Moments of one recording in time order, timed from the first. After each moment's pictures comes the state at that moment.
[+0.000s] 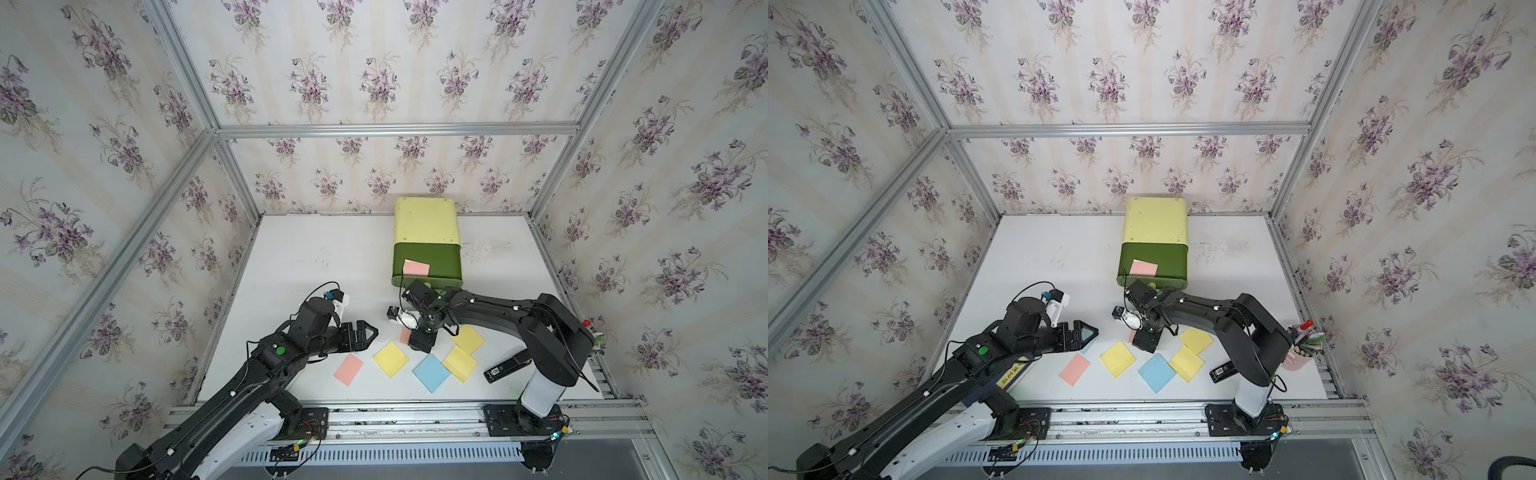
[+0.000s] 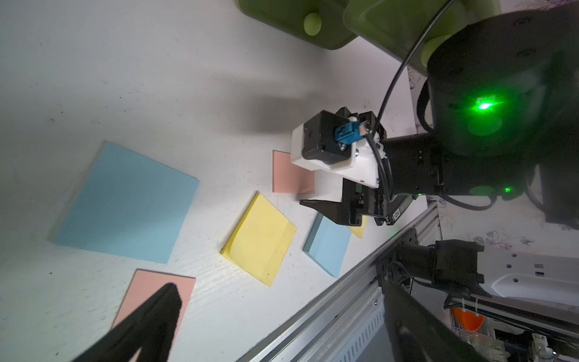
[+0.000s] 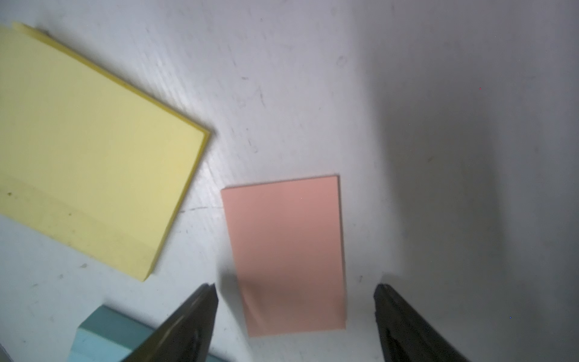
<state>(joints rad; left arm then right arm) -0.60 0.78 0.60 -0.56 0.30 -0.72 0.85 1.77 1.06 -0.66 -0.09 -0.41</state>
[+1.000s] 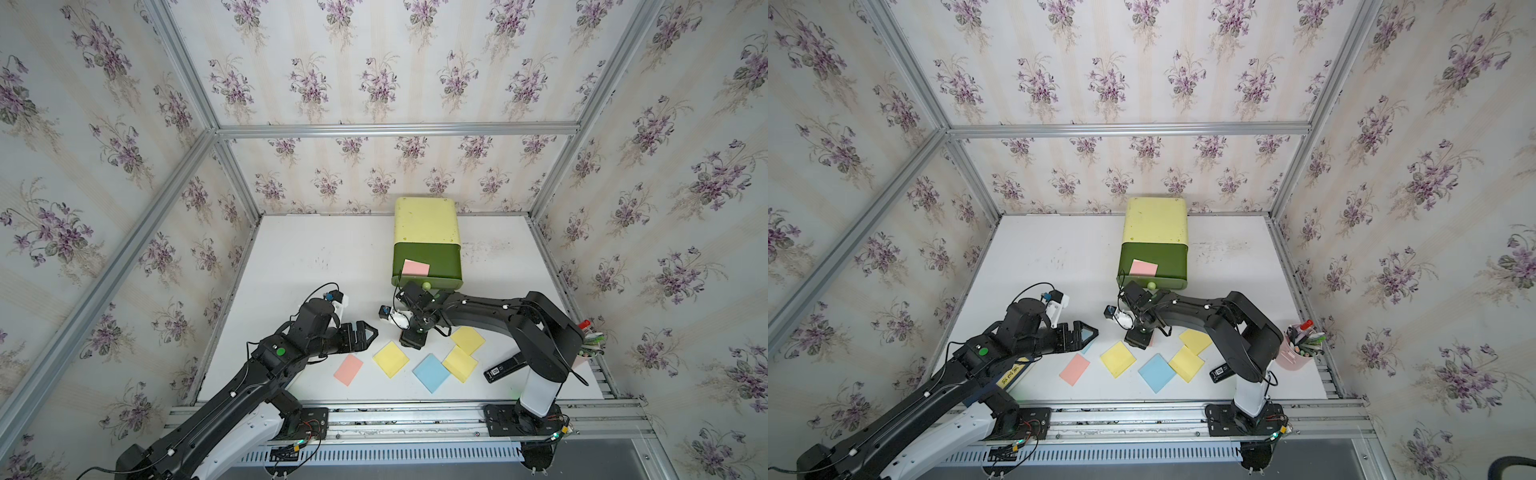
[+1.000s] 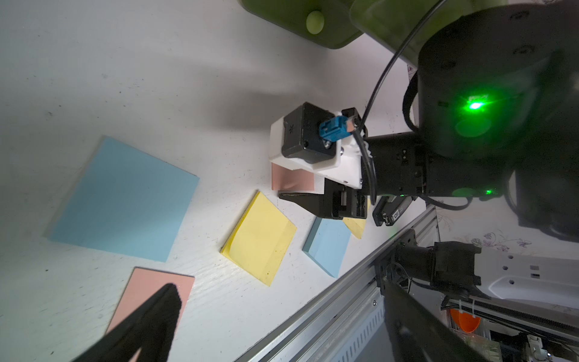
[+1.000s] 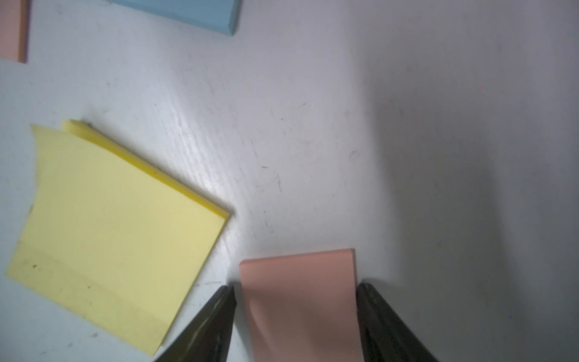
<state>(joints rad) -0.60 0.78 0.59 -0.56 0.30 -0.73 0.88 1.83 1.04 -0.54 -0.13 -0.39</state>
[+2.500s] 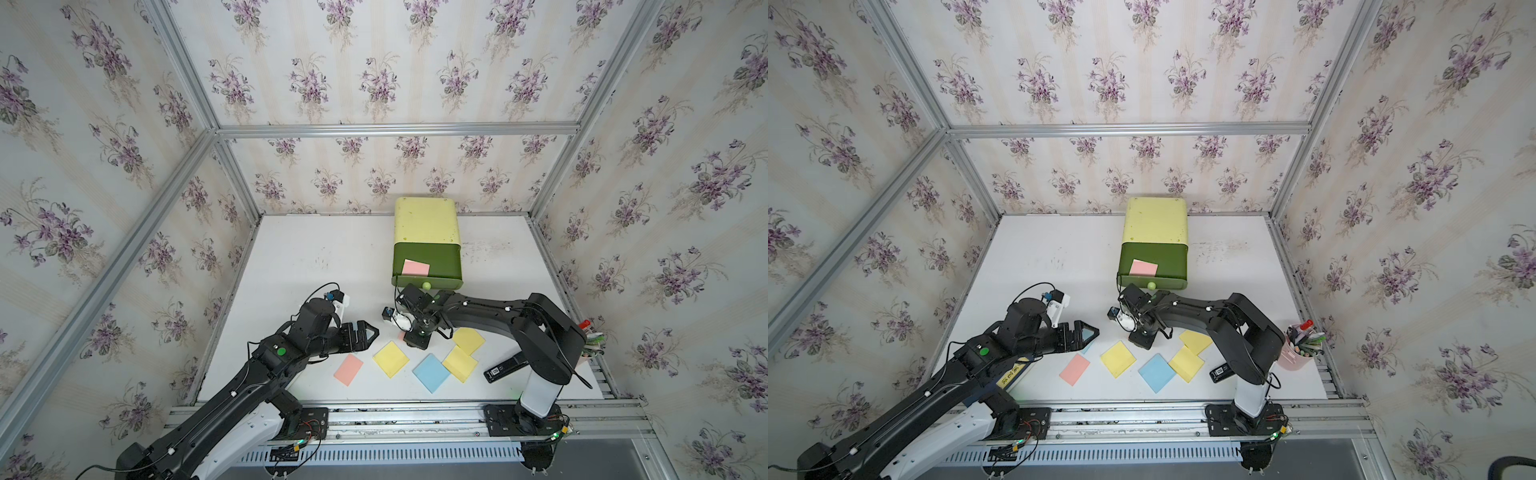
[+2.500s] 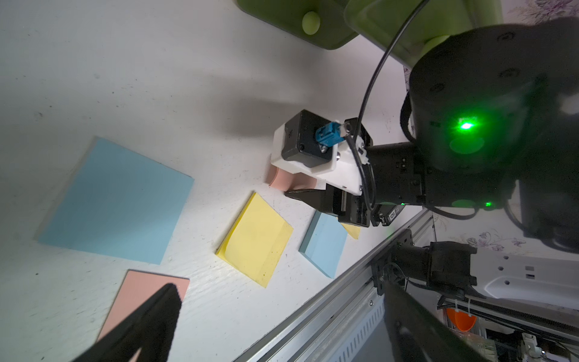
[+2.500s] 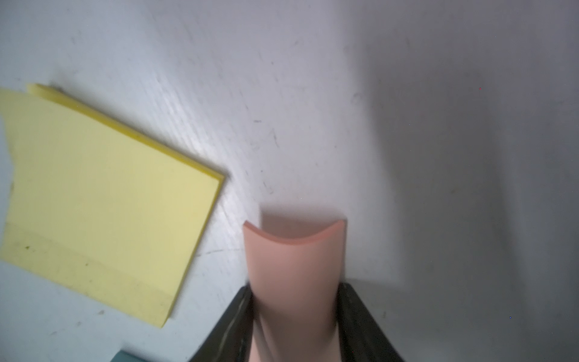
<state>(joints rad) -0.60 0.78 0.59 -0.54 0.31 -0.74 0.89 1.81 1.04 -0.61 -0.08 -0.31</state>
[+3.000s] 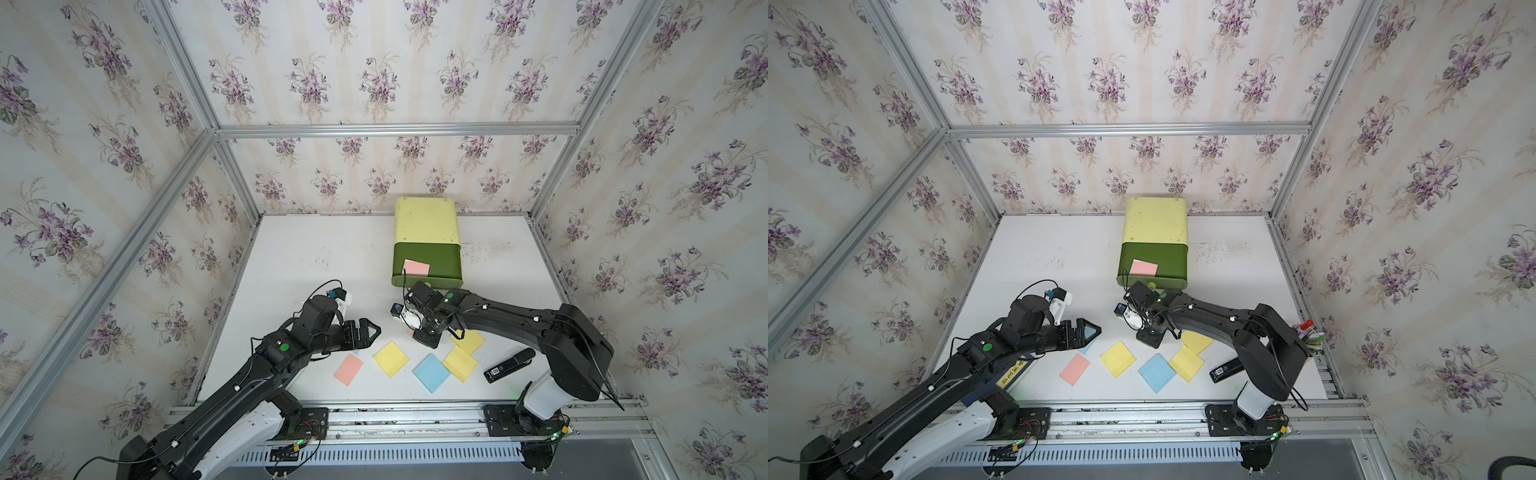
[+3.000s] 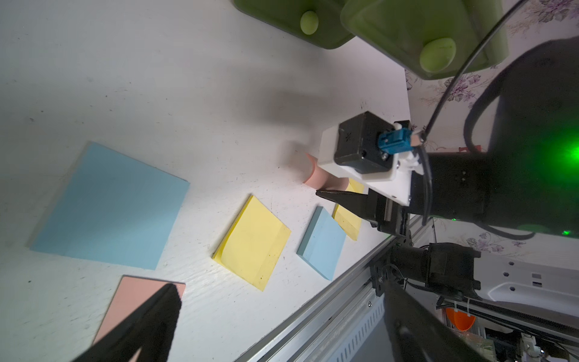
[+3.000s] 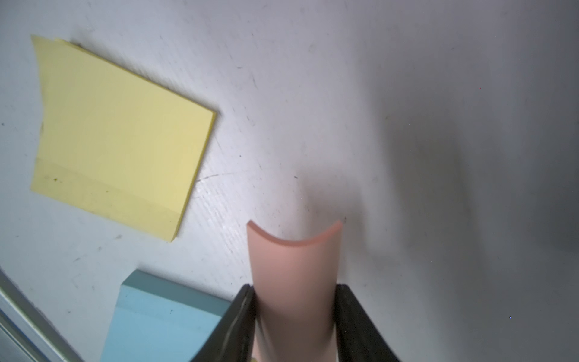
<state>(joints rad) -0.61 0.82 0.61 -0.53 0.31 -0.74 0.90 1.63 1.05 -0.75 0.01 -0.29</state>
